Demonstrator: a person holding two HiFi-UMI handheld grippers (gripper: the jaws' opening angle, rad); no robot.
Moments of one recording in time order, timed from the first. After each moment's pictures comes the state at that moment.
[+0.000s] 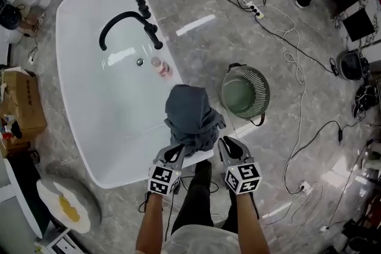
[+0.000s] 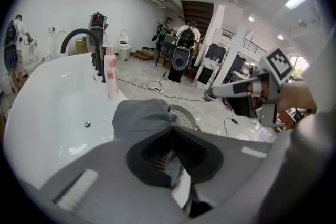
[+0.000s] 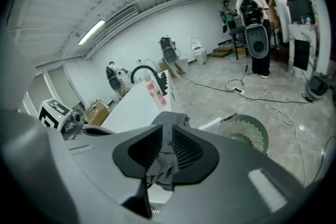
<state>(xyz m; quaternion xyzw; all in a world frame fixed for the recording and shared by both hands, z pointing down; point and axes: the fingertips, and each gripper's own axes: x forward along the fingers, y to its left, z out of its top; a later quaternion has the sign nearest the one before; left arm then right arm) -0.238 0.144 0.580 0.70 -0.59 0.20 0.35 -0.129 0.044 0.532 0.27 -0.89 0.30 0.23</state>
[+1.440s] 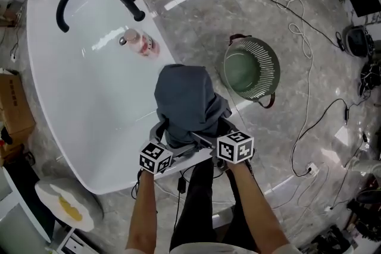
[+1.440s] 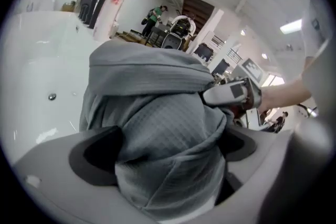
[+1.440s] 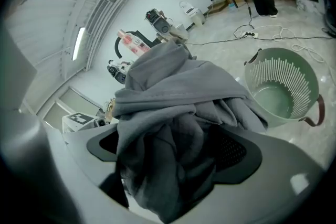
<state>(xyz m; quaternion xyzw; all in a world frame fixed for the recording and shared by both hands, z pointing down) -0.244 0.140 0.743 0.76 -0.48 0.14 0.43 -0.199 0.081 0.721 0.16 -0.82 0.48 0.27</state>
